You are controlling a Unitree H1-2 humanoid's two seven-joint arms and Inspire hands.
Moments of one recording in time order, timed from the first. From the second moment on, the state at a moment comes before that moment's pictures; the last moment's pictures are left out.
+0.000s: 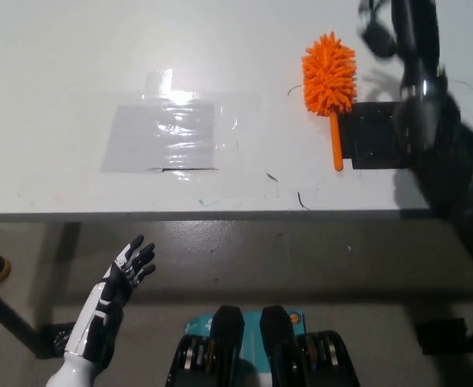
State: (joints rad) left_arm 0.00 0.15 -0.01 0.01 -0.13 -0.27 -0.20; right_arm -1.19 -0.23 0.31 1.12 -0.39 -0.44 -0.60
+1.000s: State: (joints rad) left_arm 0.00 0.15 -0.01 0.02 -0.12 -0.27 -0.20; right_arm -0.76 -0.35 0.22 0.18 -0.35 -0.31 -0.34
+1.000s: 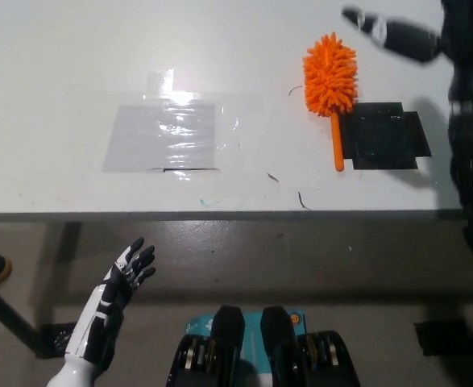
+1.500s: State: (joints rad) left_arm -0.04 0.15 -0.01 0.03 -0.13 -0.27 -0.20; right_arm -0.33 -0.34 0.25 -0.33 -0.35 -0.30 -0.29
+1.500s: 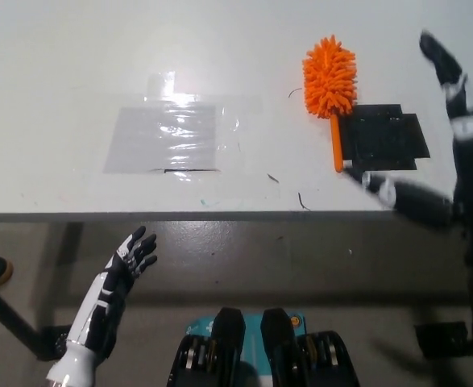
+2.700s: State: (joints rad) left_arm -0.09 0.16 0.00 0.04 -0.12 -0.27 -0.21; right_arm -0.04 -0.21 0.21 -0.10 0.21 0.03 0.11
